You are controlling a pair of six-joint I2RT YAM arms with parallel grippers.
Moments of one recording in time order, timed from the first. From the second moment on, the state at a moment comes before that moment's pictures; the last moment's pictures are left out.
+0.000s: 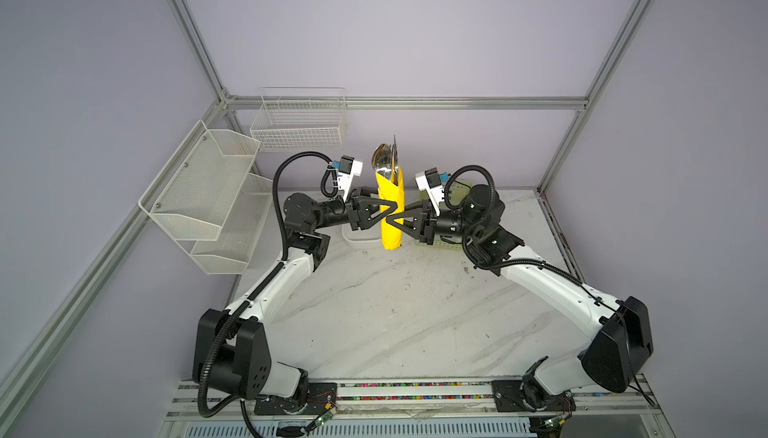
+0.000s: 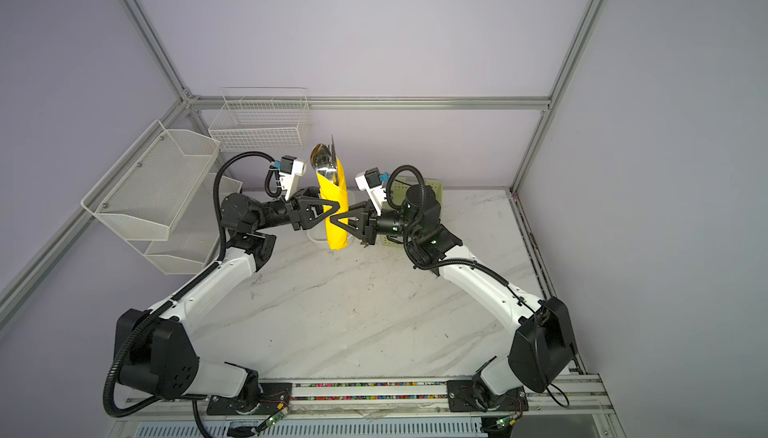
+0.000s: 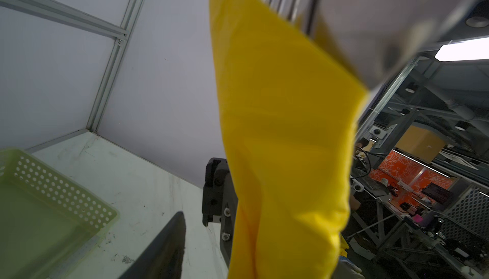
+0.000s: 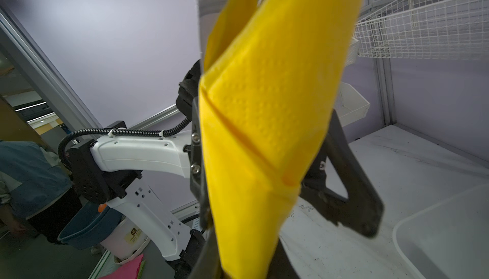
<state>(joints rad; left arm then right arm) -0.27 1.46 1.12 0.88 1.17 -1.04 0.65 1.49 1.28 0.33 -0.87 0.49</state>
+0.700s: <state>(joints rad) -0.29 1.48 1.12 1.03 1.19 -1.16 0.61 1.46 1.26 0.31 -0.87 0.47</state>
